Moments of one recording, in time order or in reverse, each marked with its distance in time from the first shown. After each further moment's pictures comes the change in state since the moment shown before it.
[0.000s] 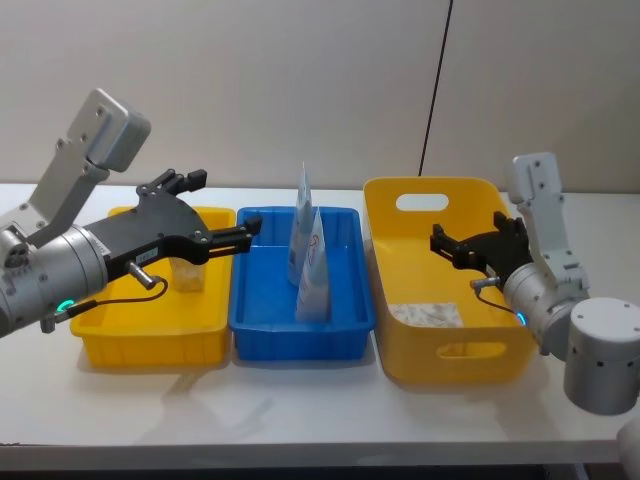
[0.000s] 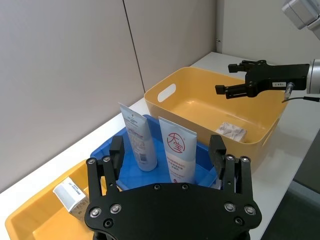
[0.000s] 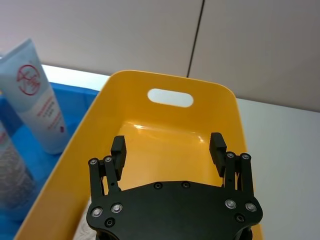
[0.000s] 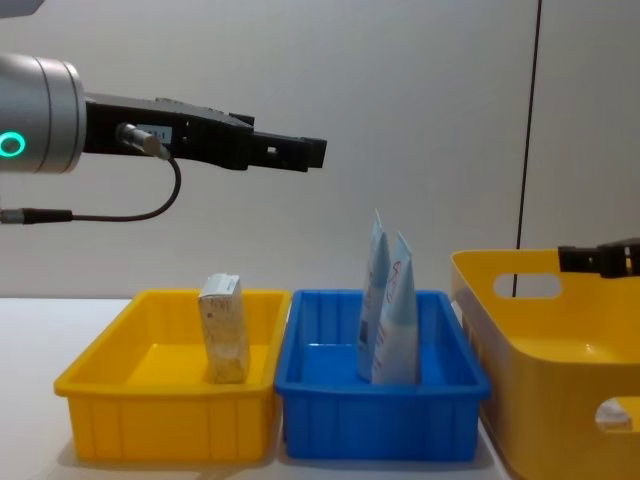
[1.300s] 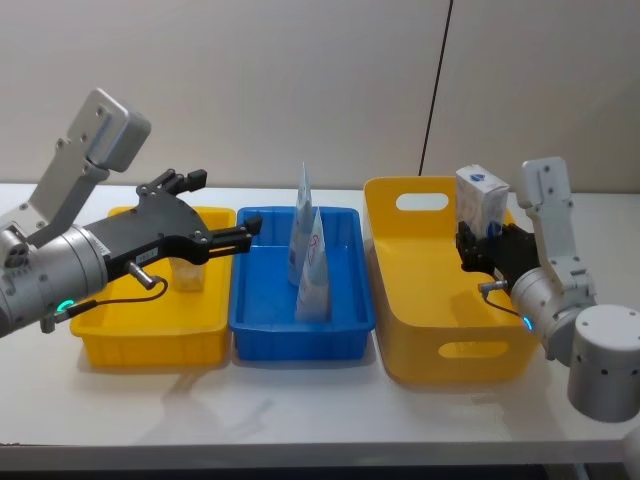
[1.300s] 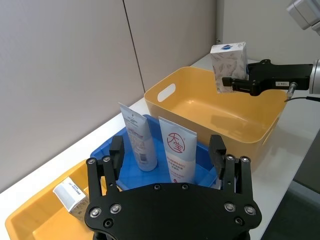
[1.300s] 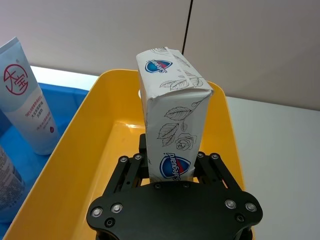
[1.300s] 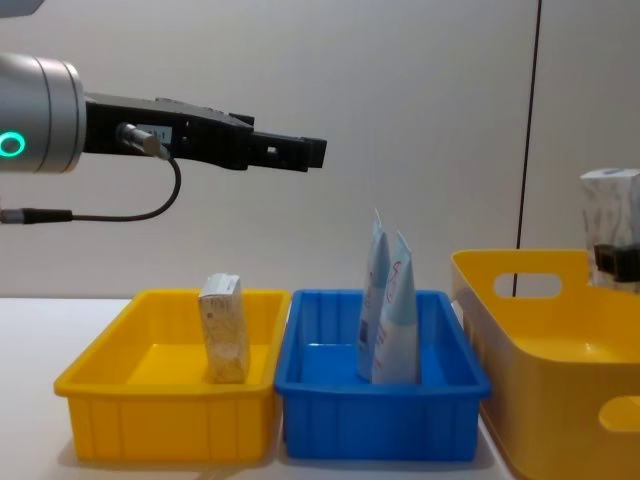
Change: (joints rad) left arm 0.000 0.000 0.000 0.000 0.000 0.000 0.000; right arm -0.019 0.007 0.006 -0.009 0.003 -0.018 -0.031
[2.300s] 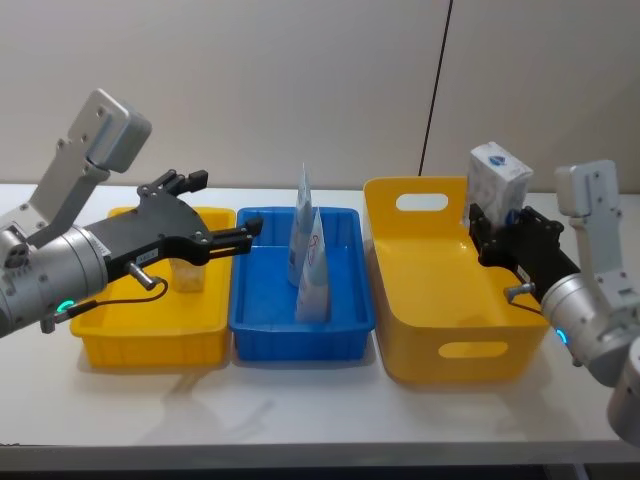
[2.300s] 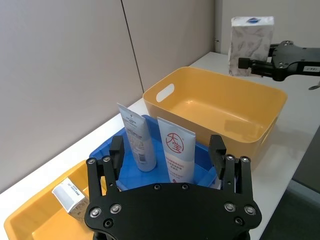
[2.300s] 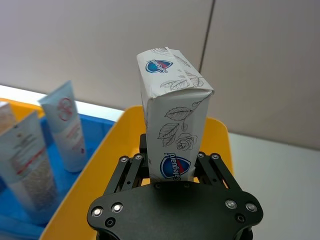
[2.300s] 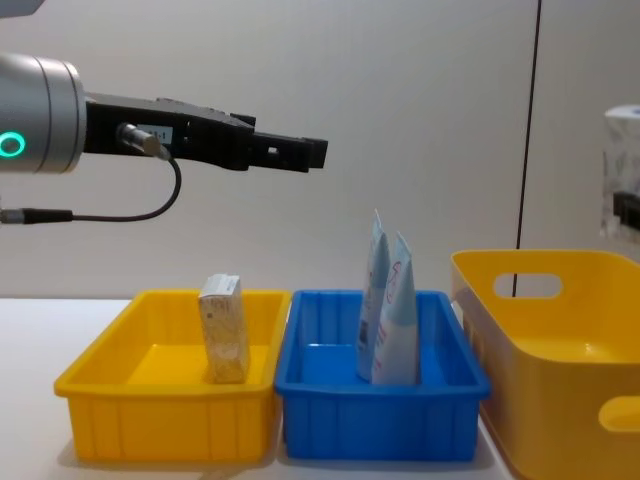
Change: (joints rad) left arm -0.001 0.001 0.001 0.001 0.000 -0.002 -0.006; right arm -0.119 0.098 0.030 -0.153 0.057 -0.176 0.088
